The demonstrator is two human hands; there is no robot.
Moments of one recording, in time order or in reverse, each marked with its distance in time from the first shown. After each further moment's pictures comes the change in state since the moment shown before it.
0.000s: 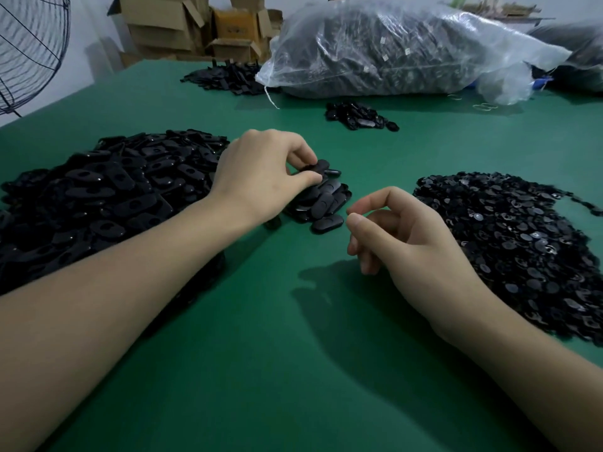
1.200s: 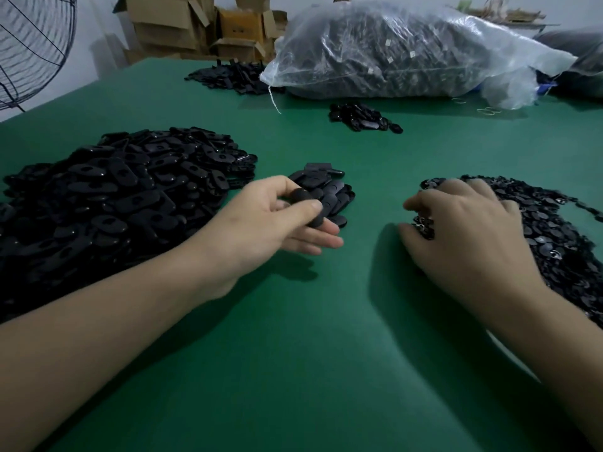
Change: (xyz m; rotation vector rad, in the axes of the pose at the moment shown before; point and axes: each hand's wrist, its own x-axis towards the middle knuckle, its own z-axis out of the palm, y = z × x) left_hand -0.065 0.012 -0.007 -1.015 -0.336 -0.352; right_hand 0.010 -0.012 -0.038 -1.294 0.199 0.018
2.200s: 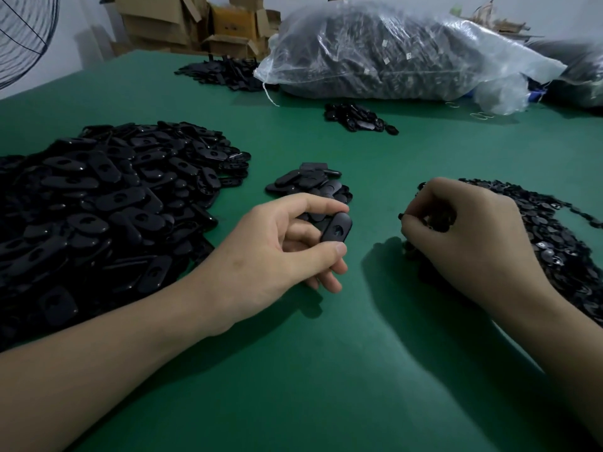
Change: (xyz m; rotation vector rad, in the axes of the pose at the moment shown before) left_hand -0.012 -0.020 0.006 0.115 -0.130 0.172; right_hand 0.005 0.007 0.004 0.405 0.119 -0.014
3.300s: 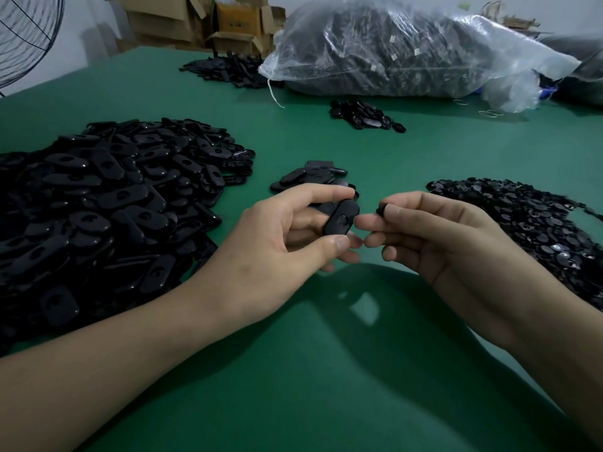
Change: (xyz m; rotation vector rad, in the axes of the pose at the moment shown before) left_hand 0.004 -0.006 0.002 0.028 0.046 0.134; right_hand -0.009 -0.025 0.007 1.318 -0.419 0.369
